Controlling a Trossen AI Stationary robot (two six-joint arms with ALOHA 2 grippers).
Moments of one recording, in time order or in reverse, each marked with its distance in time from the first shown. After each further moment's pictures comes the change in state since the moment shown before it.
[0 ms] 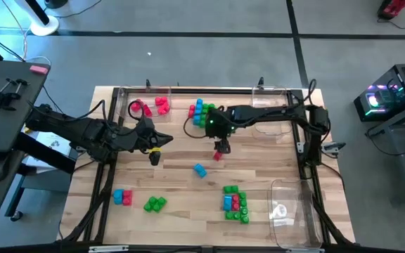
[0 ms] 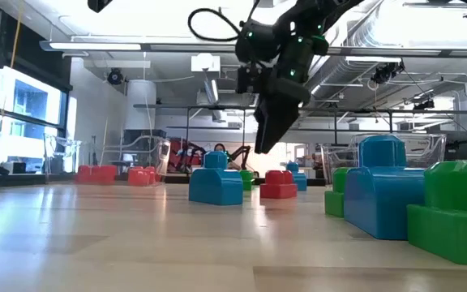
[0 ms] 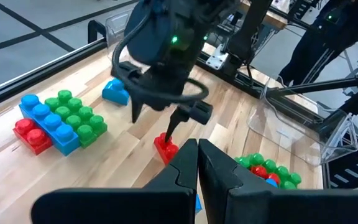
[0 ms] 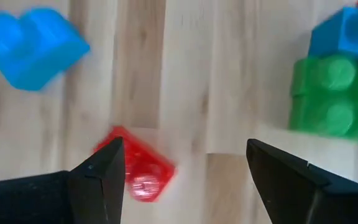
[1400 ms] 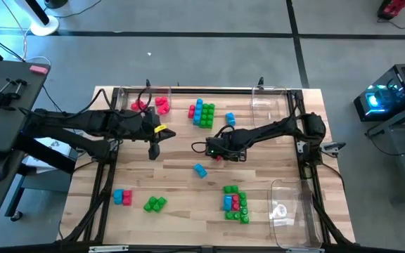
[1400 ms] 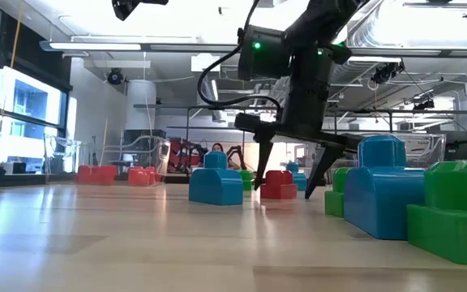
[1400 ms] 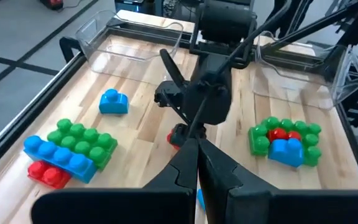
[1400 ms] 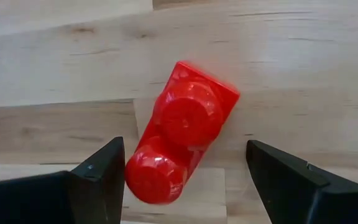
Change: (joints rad) left arm 0.228 -0.005 0.000 0.007 0.325 0.422; right arm 0.203 0.074 -0.133 0.052 0.195 1.911
